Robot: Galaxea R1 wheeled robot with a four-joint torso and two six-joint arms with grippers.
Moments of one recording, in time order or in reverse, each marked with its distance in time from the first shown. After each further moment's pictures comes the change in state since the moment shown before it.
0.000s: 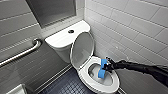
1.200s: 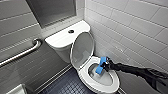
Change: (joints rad) left arm 0.005 0.000 0.000 0.000 -0.007 0.000; right arm -0.059 0.150 -0.305 -0.031 0.260 0.184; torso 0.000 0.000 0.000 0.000
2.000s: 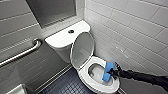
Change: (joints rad) left arm 0.007 0.000 -0.001 0.000 0.000 0.000; right arm -0.097 -0.267 0.313 -0.001 0.049 0.071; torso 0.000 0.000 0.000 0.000
